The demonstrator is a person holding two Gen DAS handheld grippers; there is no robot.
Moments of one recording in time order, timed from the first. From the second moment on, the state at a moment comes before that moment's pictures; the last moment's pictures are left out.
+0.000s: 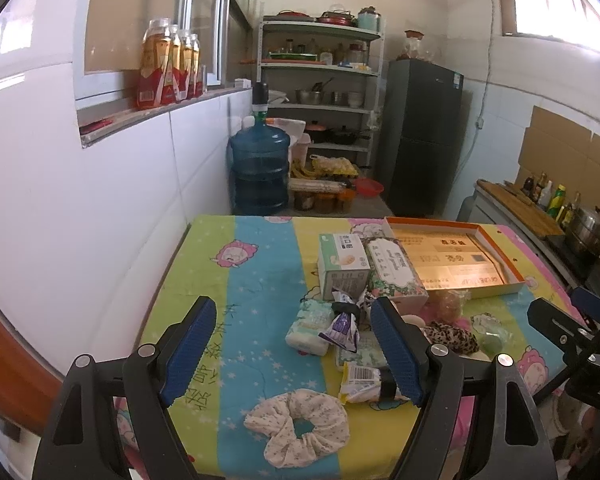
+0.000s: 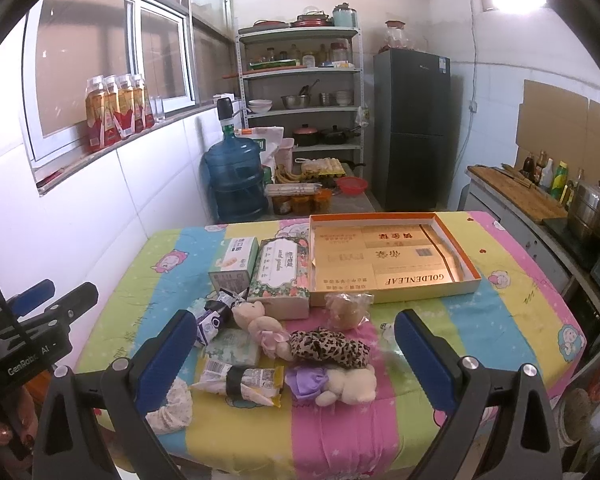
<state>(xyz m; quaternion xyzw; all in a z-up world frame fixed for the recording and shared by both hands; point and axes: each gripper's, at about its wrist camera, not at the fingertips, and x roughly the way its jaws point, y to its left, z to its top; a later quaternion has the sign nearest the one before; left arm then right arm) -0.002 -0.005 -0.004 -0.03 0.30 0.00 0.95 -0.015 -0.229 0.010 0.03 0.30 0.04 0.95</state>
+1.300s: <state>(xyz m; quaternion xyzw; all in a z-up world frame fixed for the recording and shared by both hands) -0.012 -0.001 -0.006 -0.04 0.29 0.00 0.96 -0.021 -0.231 0.000 0.03 0.31 0.05 0.95</state>
